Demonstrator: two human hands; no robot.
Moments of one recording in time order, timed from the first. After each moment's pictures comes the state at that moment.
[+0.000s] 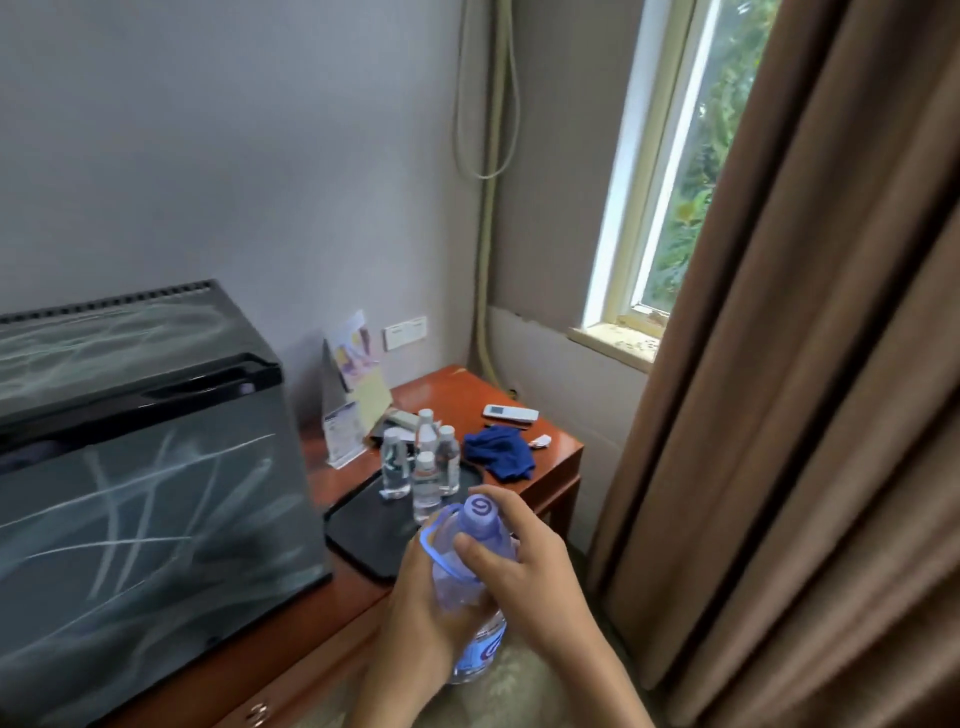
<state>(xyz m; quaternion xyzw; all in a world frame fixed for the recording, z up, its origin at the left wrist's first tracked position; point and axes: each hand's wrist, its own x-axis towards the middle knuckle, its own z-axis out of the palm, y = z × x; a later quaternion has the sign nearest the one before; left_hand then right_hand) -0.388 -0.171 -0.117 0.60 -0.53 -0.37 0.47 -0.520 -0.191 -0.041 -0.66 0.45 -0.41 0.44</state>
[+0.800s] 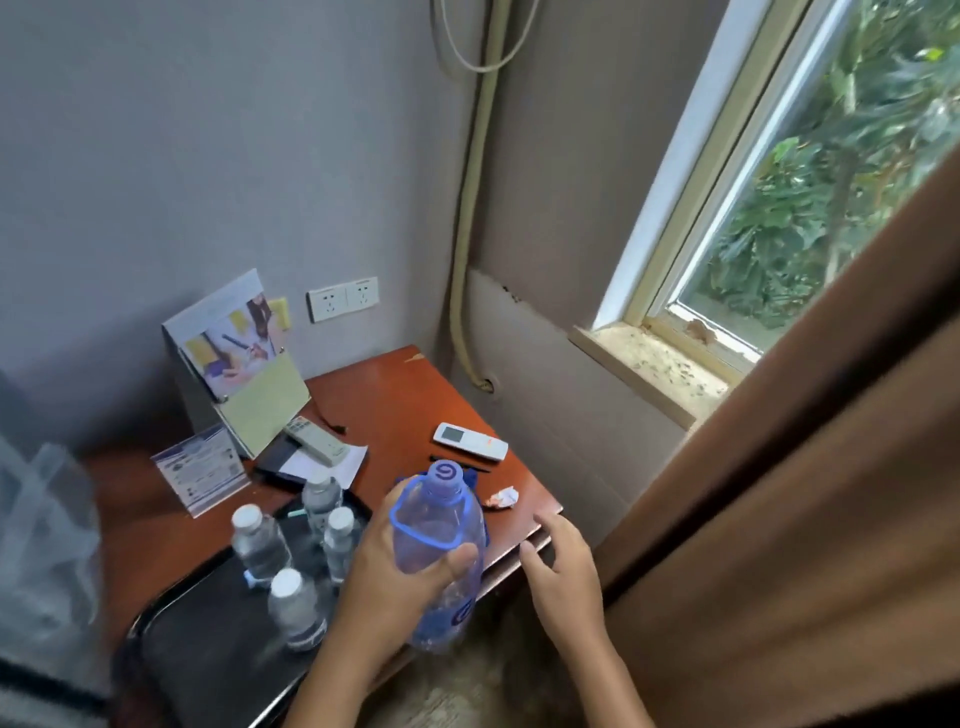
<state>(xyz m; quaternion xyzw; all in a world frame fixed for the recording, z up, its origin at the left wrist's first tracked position) -0.431 -0.541 -0.148 0.60 -0.41 -0.43 0.53 -0.629 -0.618 -0.211 -0.63 0.65 -0.29 0.30</state>
